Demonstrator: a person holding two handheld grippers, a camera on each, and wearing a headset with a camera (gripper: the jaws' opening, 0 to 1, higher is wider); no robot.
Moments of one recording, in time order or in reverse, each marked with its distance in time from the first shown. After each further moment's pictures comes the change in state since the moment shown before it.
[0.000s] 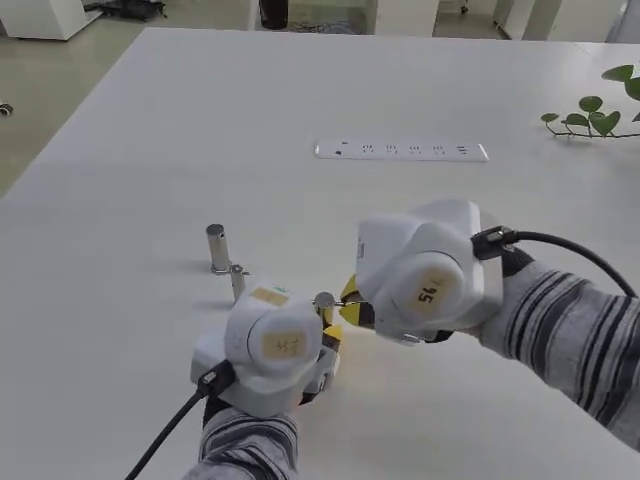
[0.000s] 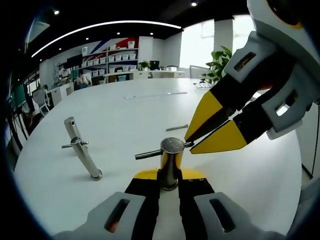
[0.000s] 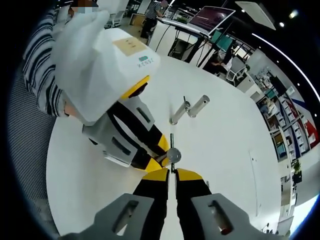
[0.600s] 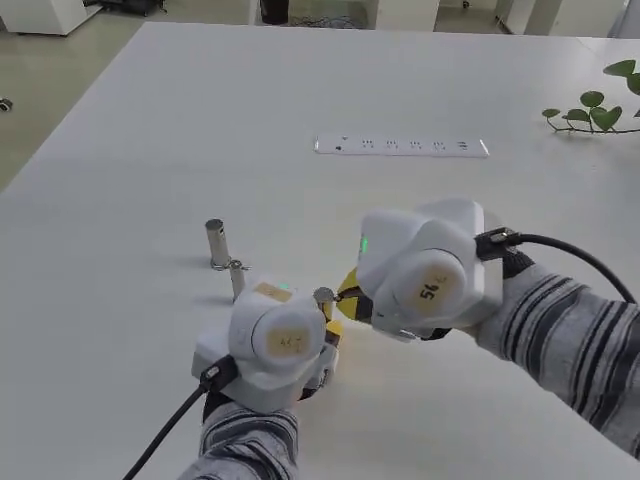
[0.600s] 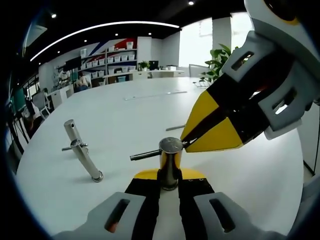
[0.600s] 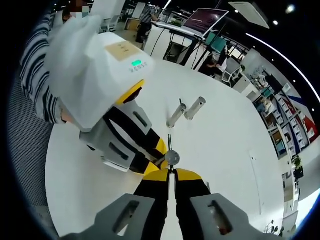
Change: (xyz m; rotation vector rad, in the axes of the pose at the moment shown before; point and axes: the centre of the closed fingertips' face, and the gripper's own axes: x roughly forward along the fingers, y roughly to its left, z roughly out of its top) left arm 0.001 0.000 0.000 0.023 0.004 0.008; right arm 0.001 -0.002 0.002 0.048 -0.041 -0.022
